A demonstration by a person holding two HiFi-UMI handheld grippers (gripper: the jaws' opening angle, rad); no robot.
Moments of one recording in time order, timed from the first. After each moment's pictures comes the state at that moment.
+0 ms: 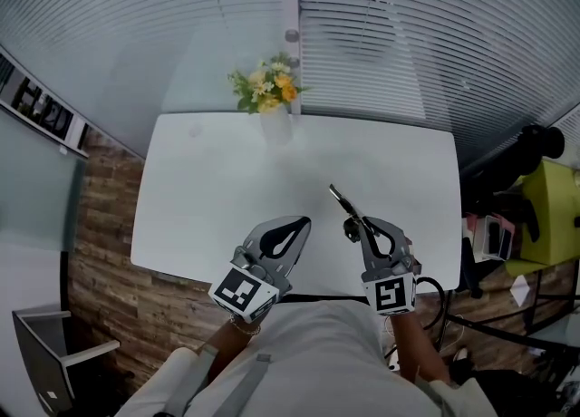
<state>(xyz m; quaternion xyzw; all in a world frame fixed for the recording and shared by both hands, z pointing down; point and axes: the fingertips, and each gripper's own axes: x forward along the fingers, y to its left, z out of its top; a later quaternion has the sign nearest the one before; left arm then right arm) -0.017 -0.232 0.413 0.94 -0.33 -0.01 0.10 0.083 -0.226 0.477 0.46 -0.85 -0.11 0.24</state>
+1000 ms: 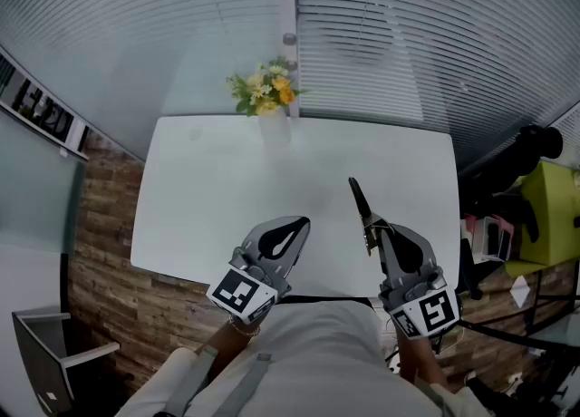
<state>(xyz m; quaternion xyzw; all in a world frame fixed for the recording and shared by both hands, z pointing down) -0.014 -0.231 0.402 0.94 -0.33 -0.02 0.09 0.106 -0.203 0.372 0.48 -0.88 0.03 0.01</state>
